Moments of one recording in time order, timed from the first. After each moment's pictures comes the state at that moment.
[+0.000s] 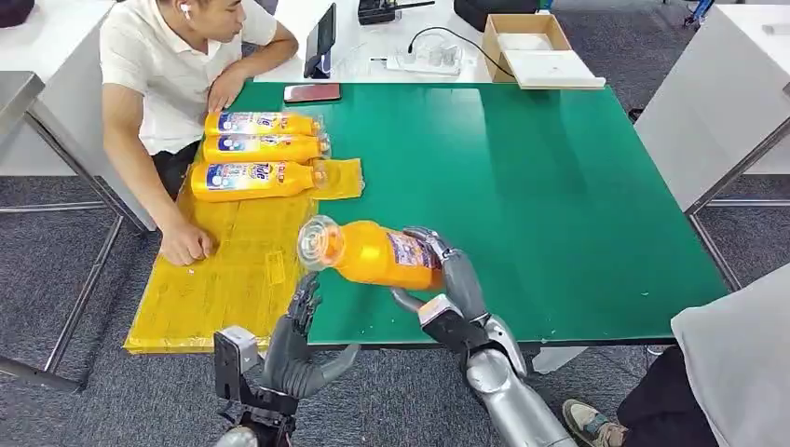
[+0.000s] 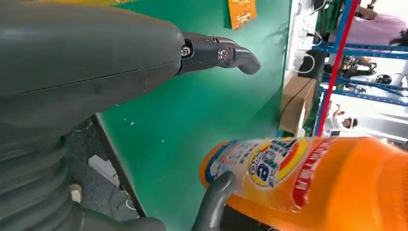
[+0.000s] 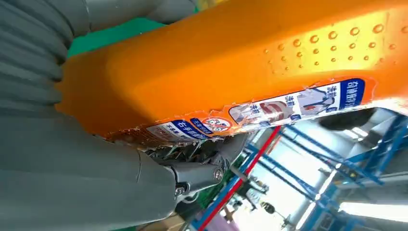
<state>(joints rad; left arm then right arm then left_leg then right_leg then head) 0.06 -0.11 -0.49 -1.49 0.23 0.21 -0.30 -0.24 0.06 0.34 -1.18 0.31 -0.16 -0.51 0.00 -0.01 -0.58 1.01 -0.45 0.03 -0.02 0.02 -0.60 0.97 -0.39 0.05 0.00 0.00</state>
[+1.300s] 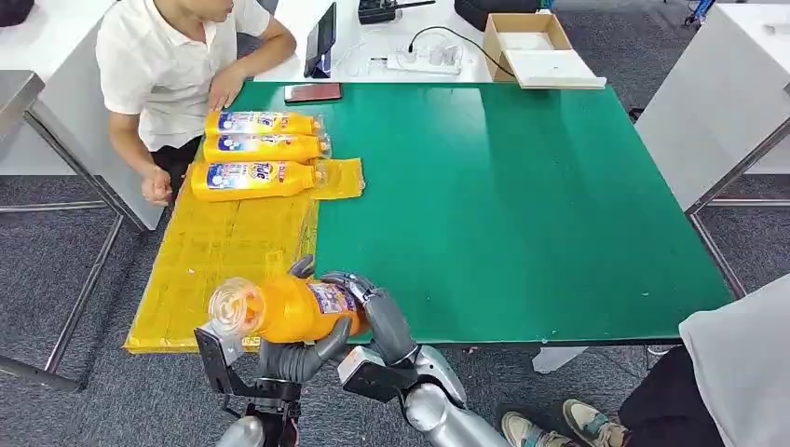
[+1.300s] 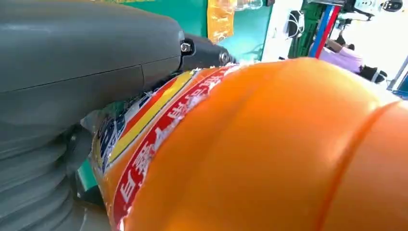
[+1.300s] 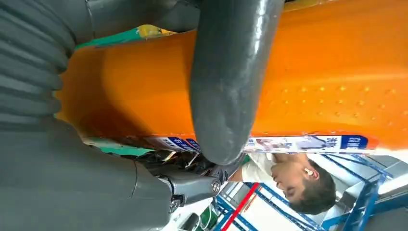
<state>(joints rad) 0.03 -0.16 -0.49 -1.50 0.33 0.28 -0.35 -0.25 0.16 0.62 -1.02 0.33 -0.19 -0.54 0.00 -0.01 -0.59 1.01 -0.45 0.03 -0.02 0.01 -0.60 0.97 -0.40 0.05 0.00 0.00</state>
